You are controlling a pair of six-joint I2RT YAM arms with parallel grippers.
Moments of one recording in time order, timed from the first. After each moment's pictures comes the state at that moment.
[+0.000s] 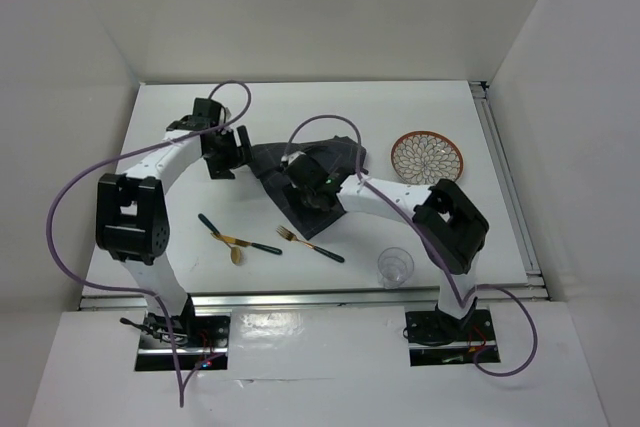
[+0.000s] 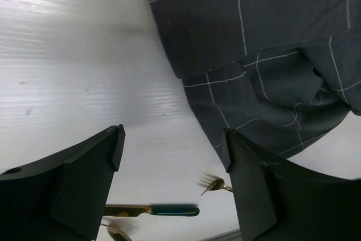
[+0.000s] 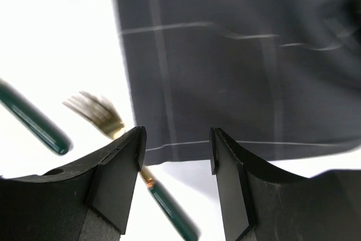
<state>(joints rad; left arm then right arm) -0.09 1.77 1.35 -0.65 0.21 -0.44 0.87 1.85 1.31 -0.45 0.15 0.31</state>
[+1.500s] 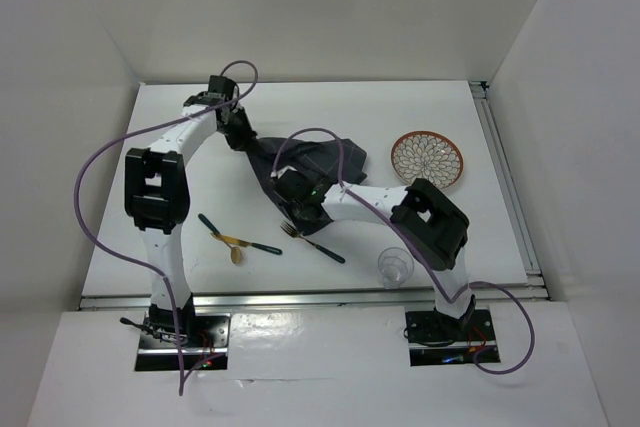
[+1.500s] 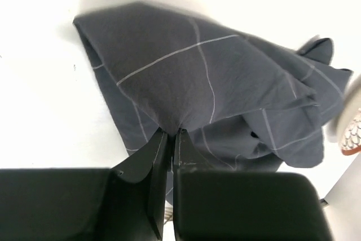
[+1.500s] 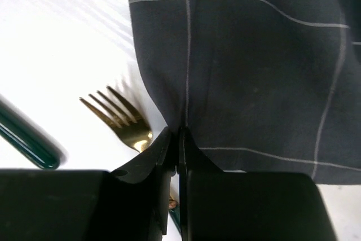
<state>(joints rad) -0.12 2.09 1.74 -0.72 0.27 -0.59 0.95 1.97 1.33 -0.44 0.18 0.29</state>
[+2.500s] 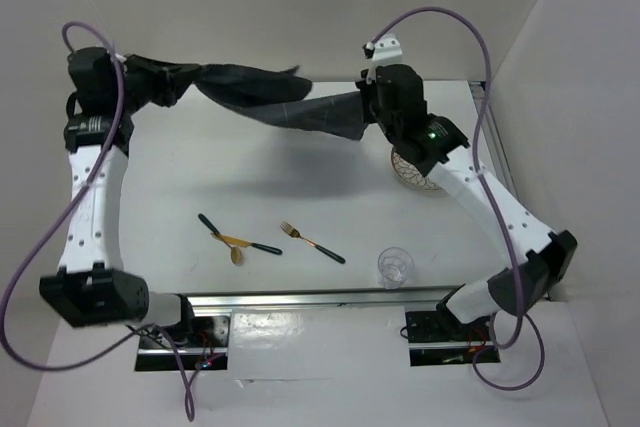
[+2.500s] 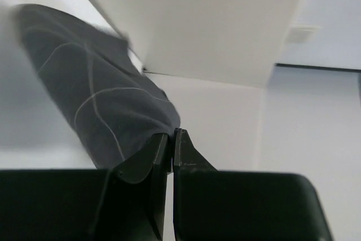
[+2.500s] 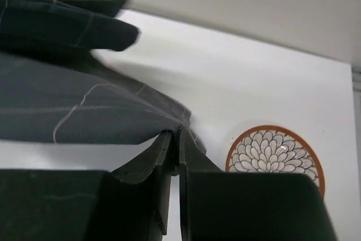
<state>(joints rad) 0.16 1.45 1.63 -0.45 0.53 -1.30 0.59 1.48 1.59 -0.42 0.39 0.03</state>
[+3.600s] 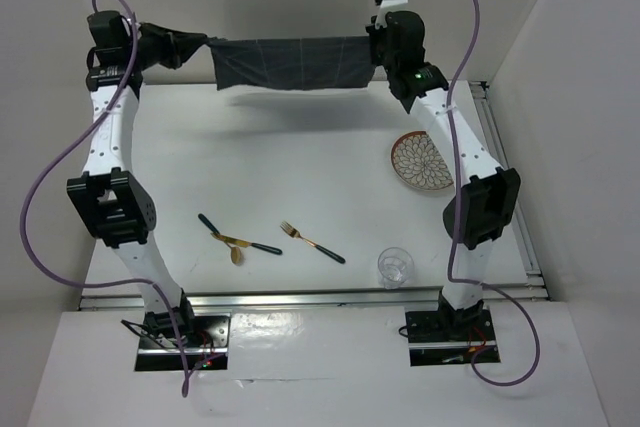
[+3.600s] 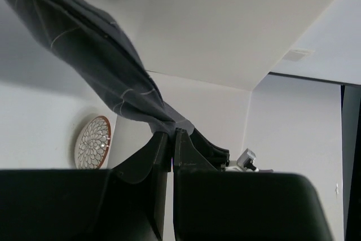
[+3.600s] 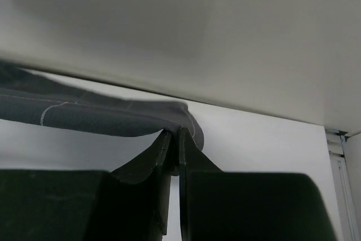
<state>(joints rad) 0.22 1.94 2.05 -0.34 0.73 -1.39 0.34 1.92 2.03 -0.26 0.23 -0.09</state>
